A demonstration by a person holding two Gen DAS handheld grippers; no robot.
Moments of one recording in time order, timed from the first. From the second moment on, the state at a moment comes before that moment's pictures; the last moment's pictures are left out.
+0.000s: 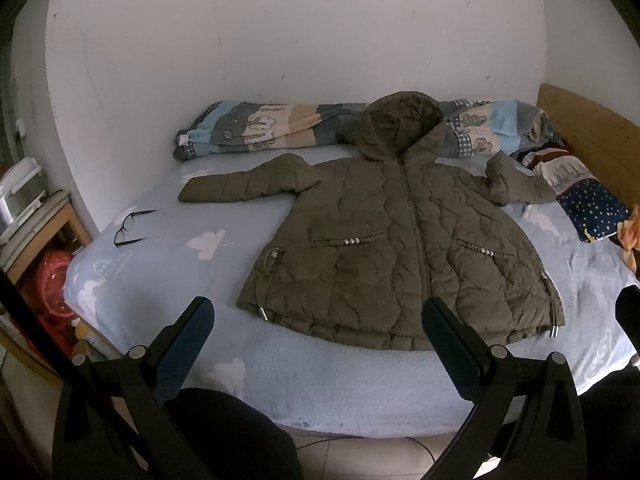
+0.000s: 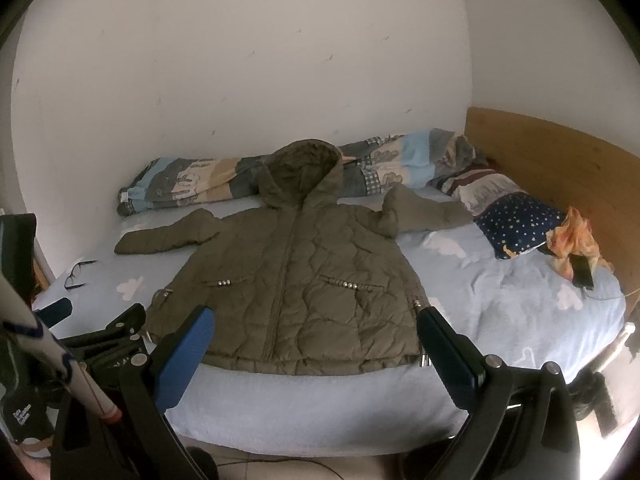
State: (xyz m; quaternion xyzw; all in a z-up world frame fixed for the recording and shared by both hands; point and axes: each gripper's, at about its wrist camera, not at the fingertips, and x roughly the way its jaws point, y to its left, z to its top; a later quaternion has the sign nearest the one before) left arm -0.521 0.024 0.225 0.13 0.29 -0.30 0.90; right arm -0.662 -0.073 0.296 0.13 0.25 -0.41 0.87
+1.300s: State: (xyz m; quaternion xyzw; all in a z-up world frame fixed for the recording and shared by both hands) left arm -0.527 0.020 0.221 0.17 0.30 -0.30 0.89; right arm -0.669 -0.090 0.285 0.15 0.27 -0.40 0.86
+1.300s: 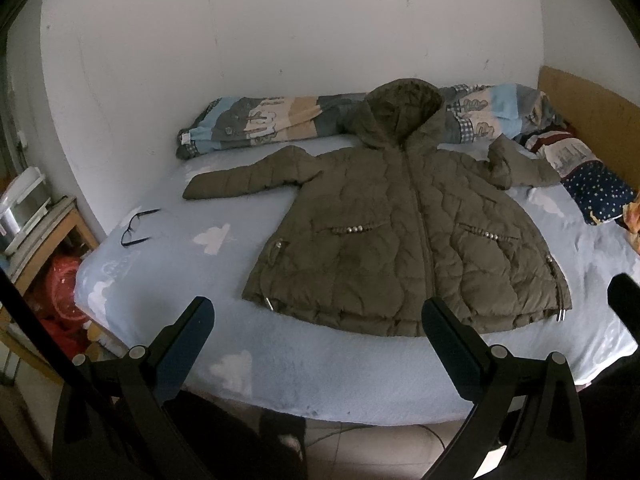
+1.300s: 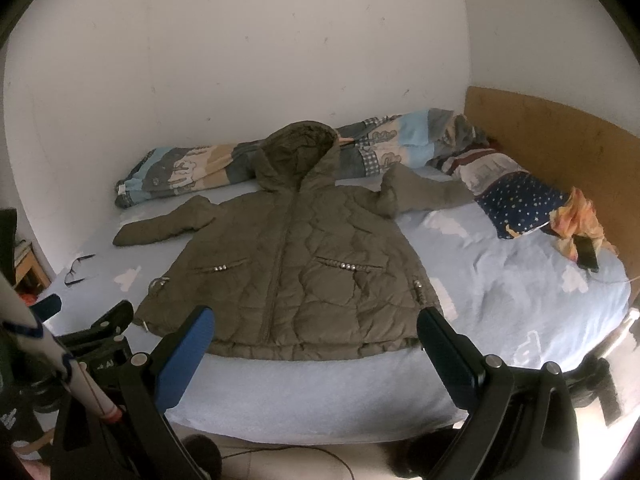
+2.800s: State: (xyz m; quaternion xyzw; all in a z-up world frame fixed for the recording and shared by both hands) left arm -0.293 -0.274 0.105 0.22 0.37 -0.28 0.86; right arm -0.631 -0.593 0.197 0.43 0.31 -0.51 0.68
